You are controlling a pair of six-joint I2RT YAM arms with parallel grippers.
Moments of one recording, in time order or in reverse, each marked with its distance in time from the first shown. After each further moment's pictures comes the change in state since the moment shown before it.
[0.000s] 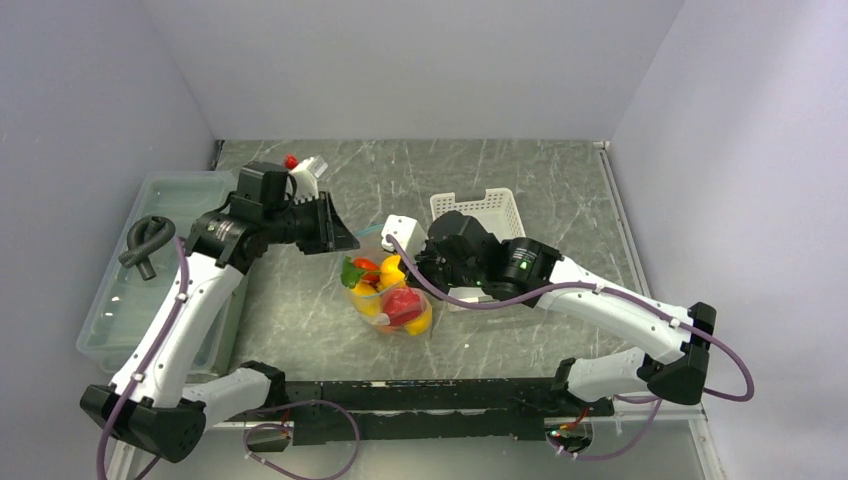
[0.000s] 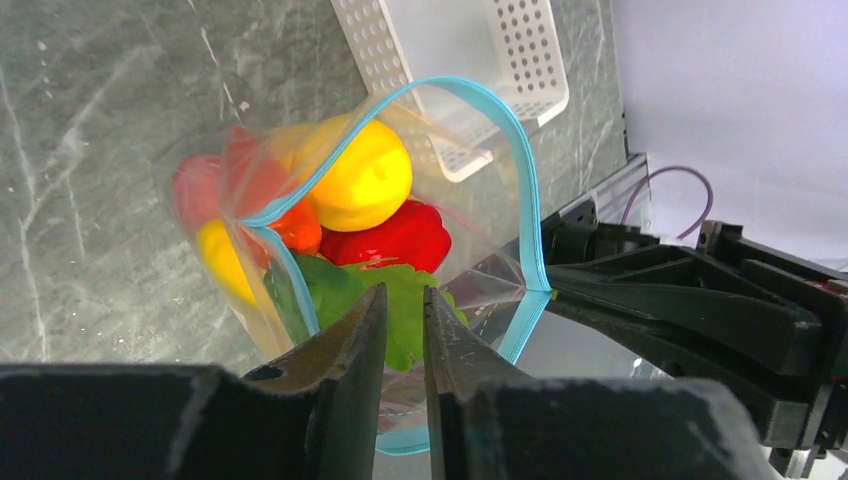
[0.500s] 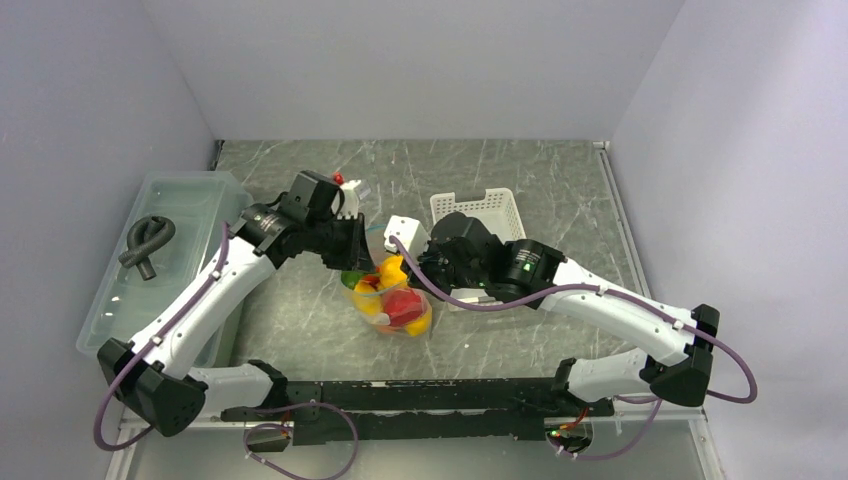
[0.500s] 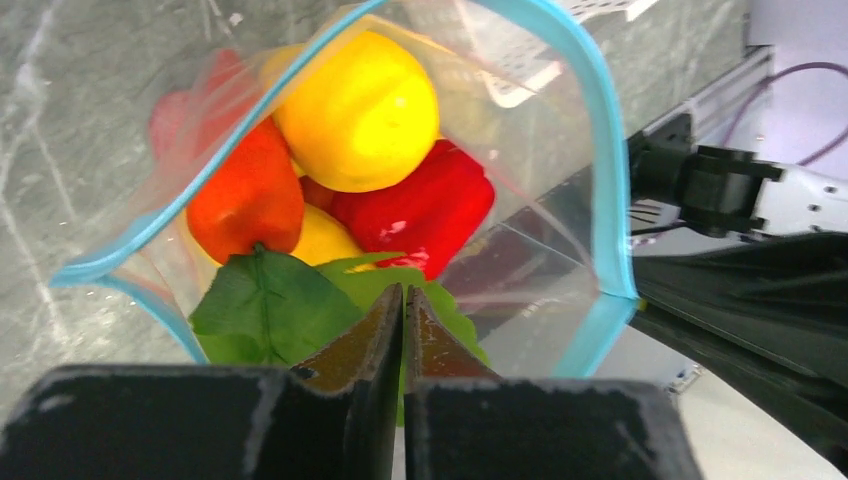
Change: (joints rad) left arm -0.210 0.122 -0.005 -0.067 -0.115 0.051; right arm 0.000 -0.017 -0.016 0.003 0.000 0.001
